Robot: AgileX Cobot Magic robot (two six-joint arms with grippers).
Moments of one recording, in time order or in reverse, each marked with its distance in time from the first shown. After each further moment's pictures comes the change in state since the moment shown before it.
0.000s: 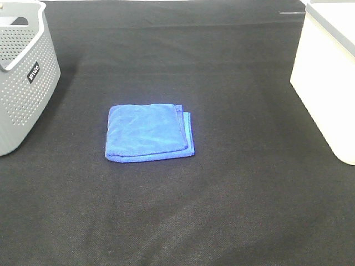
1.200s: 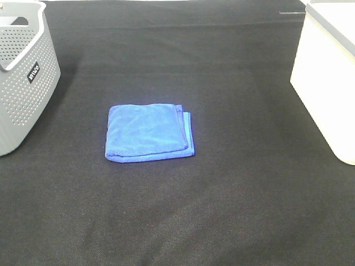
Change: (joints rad) left arm 0.000 0.000 0.000 0.000 0.000 0.000; right arm 0.000 0.000 0.000 0.000 0.000 0.000
